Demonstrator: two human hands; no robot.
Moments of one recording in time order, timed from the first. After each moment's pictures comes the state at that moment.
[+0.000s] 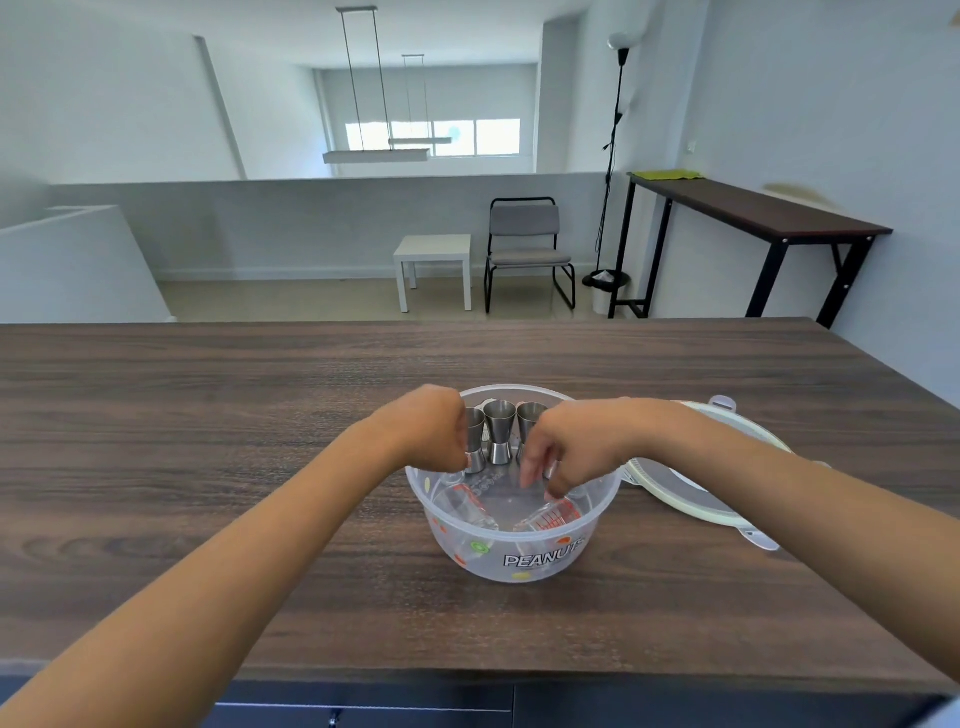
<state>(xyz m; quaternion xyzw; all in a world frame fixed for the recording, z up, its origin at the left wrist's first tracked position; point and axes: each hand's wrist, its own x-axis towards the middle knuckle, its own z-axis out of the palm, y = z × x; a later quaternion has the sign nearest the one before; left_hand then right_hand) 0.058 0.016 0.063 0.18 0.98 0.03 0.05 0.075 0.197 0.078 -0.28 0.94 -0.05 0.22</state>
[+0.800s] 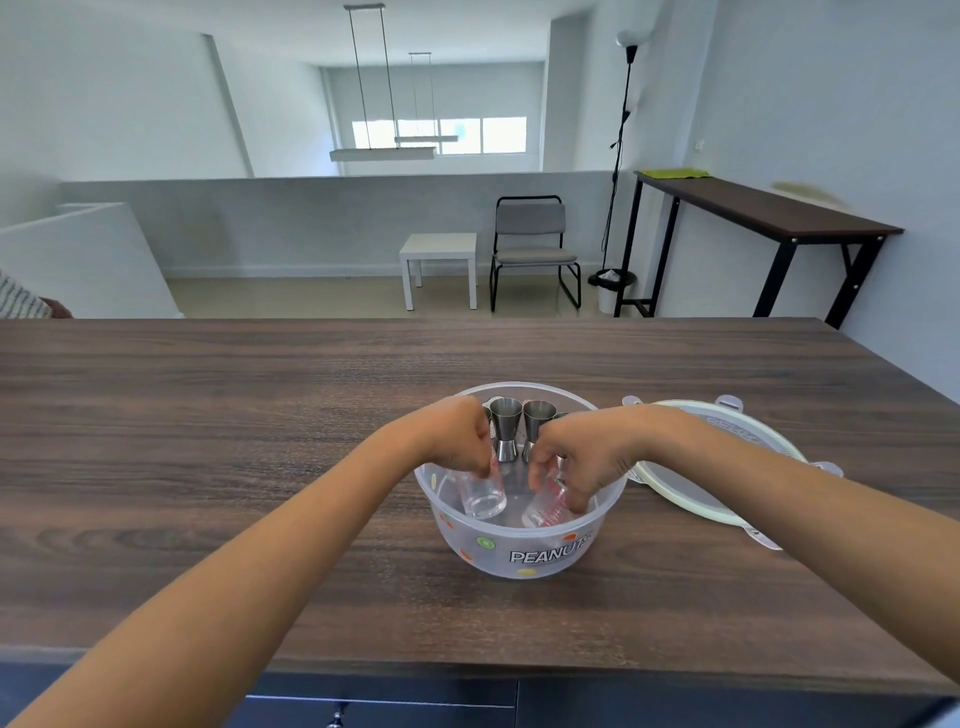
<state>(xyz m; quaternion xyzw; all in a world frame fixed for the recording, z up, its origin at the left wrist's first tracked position) 0.052 0.028 0.052 0.17 0.97 0.12 0.13 0.066 0.199 0.062 -0.28 0.93 -0.01 0.25</state>
